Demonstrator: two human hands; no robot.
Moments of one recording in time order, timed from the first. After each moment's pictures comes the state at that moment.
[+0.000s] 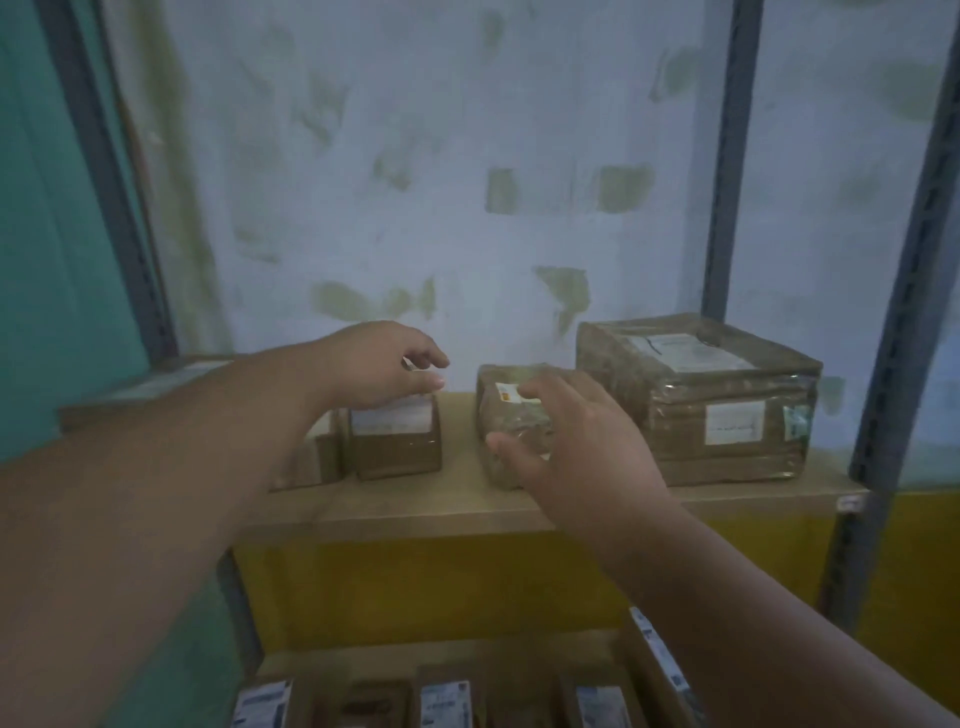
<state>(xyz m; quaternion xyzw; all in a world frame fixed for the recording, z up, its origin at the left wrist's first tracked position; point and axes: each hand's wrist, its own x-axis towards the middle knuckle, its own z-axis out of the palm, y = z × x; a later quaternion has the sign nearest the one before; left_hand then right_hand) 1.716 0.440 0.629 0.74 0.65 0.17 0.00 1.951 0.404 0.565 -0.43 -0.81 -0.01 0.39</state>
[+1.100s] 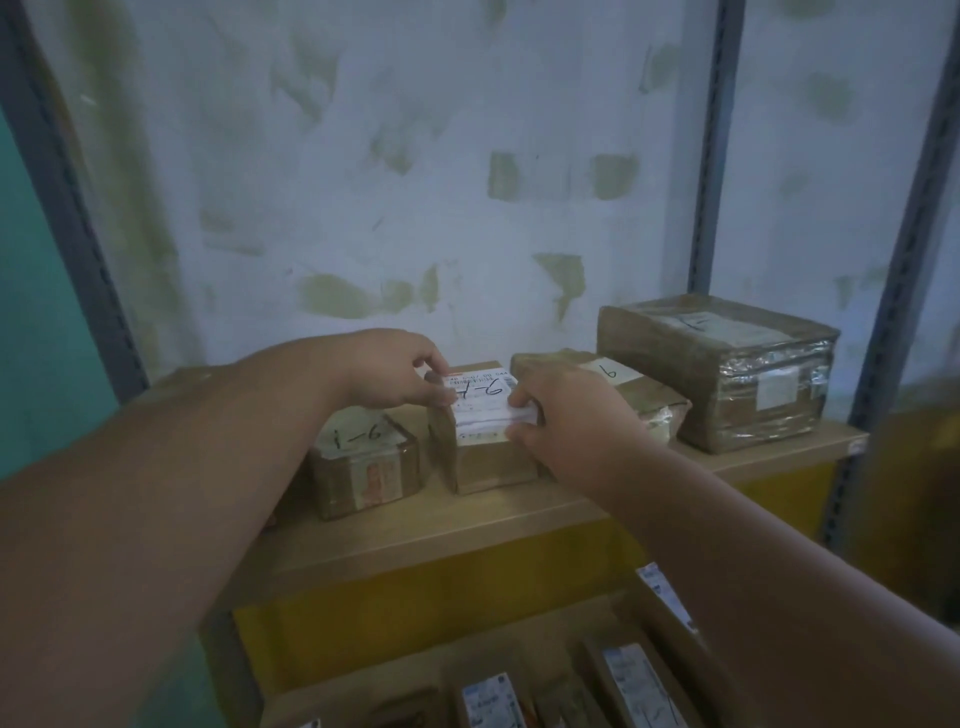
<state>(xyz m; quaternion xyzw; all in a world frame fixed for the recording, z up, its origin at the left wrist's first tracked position) 1.625 0.460 0.623 0.79 0.60 0.13 0.06 1.838 0.412 0.577 -0.56 -0.79 -0.03 0.25</state>
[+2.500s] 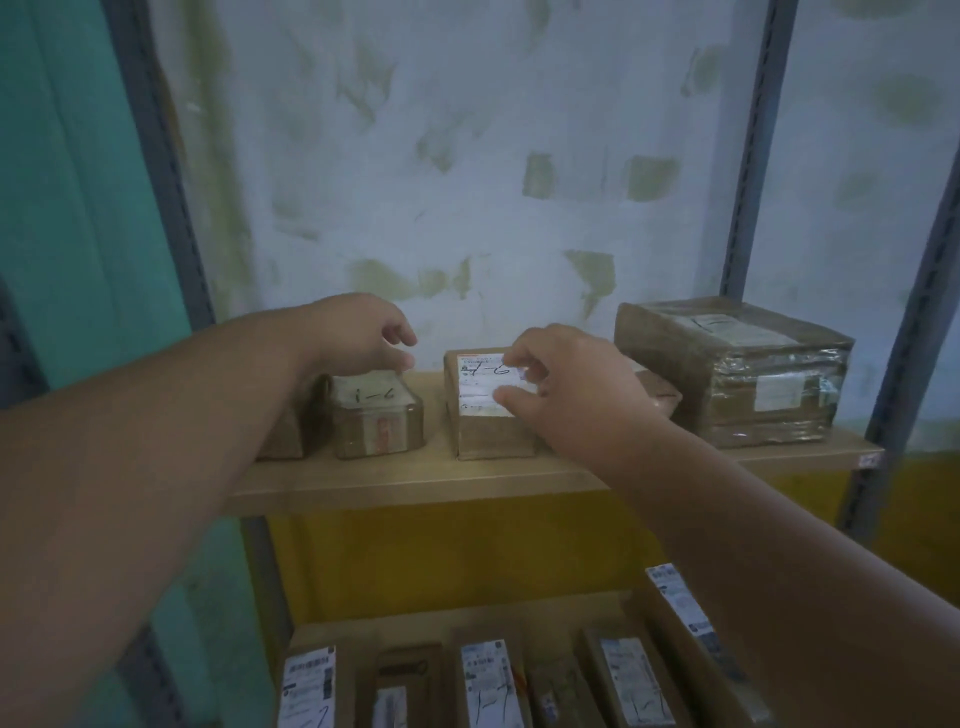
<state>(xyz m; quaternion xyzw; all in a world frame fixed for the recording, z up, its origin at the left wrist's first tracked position) 1.613 0.407 0.633 0.73 0.67 0.14 -0.01 1.865 0.370 0.595 -0.43 -0.84 -0.02 0.33</state>
